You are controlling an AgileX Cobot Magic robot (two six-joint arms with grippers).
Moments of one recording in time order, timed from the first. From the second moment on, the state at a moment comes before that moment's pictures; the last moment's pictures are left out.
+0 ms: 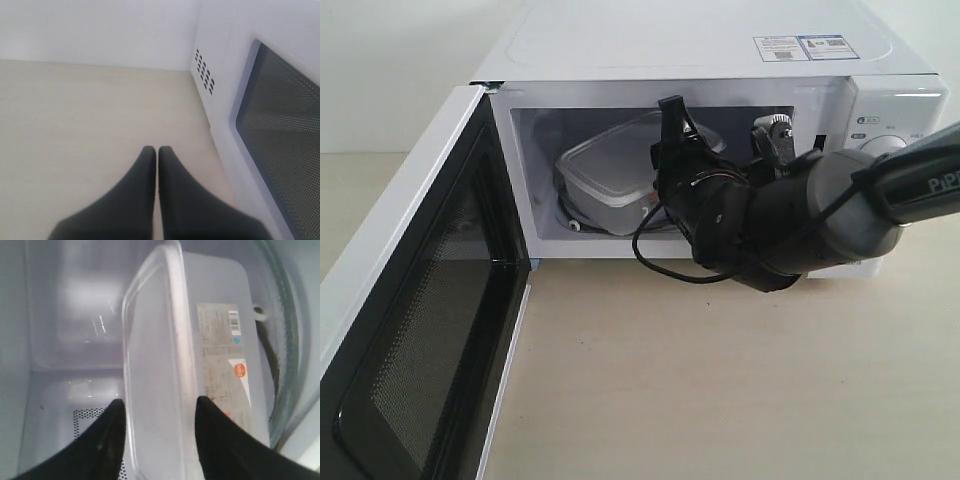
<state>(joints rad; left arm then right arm) -0.04 0.00 0.00 -0.16 0.30 0.07 0.60 1.97 -1.06 0.86 -0.63 0.83</state>
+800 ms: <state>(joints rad) -0.04 0.00 0.00 -0.16 0.30 0.07 0.60 1.90 -0.96 0.27 -0.34 0.27</state>
